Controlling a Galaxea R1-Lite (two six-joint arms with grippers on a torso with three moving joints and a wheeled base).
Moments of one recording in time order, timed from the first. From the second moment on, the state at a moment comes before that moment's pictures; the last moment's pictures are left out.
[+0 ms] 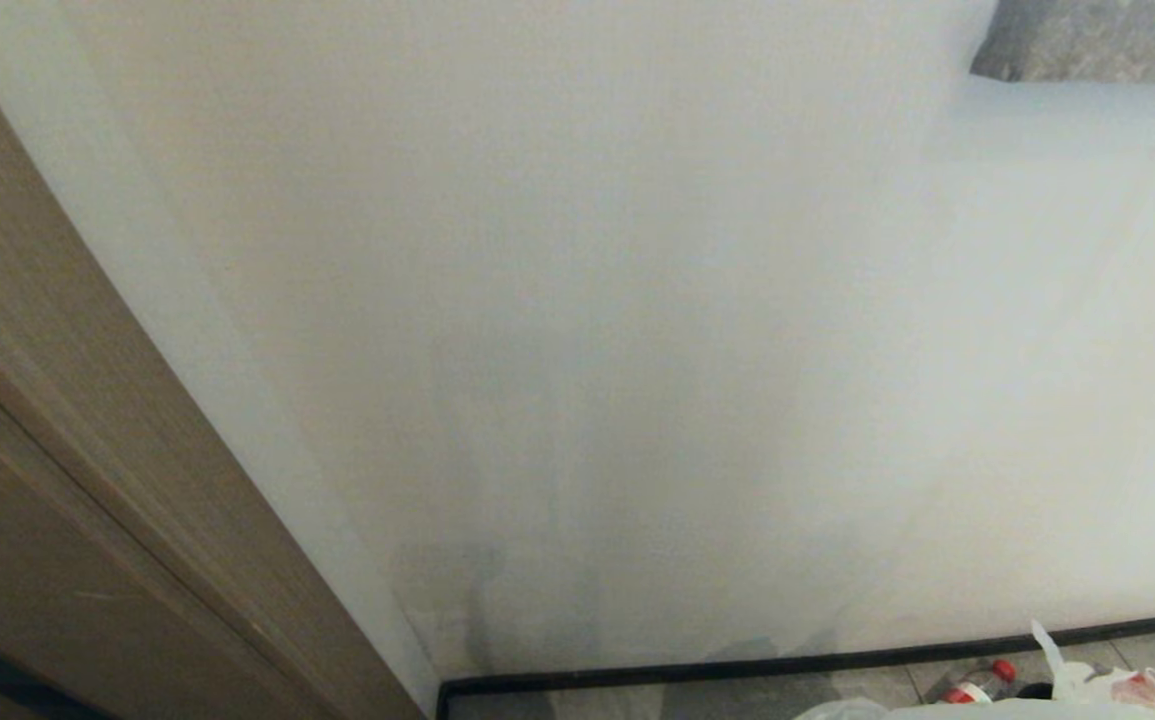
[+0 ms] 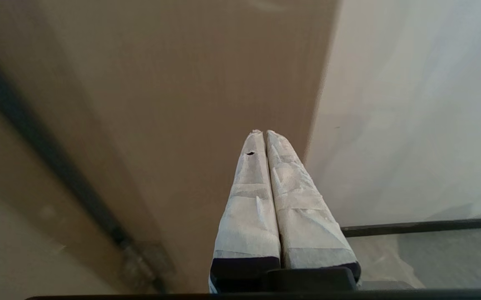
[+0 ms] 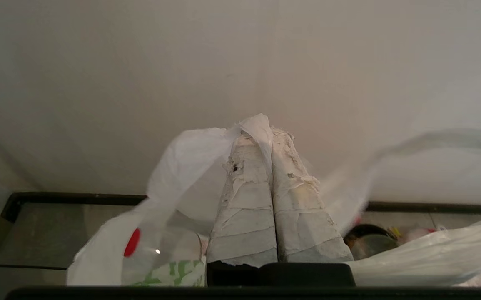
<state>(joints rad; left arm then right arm) 0.00 0.00 0.00 0.00 0.00 -0.01 0.00 0.06 0.00 0.00 0.02 -0.10</state>
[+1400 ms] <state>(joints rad) 0.00 0.00 0.00 0.00 0.00 -0.01 0.00 0.06 0.00 0.00 0.02 -0.10</state>
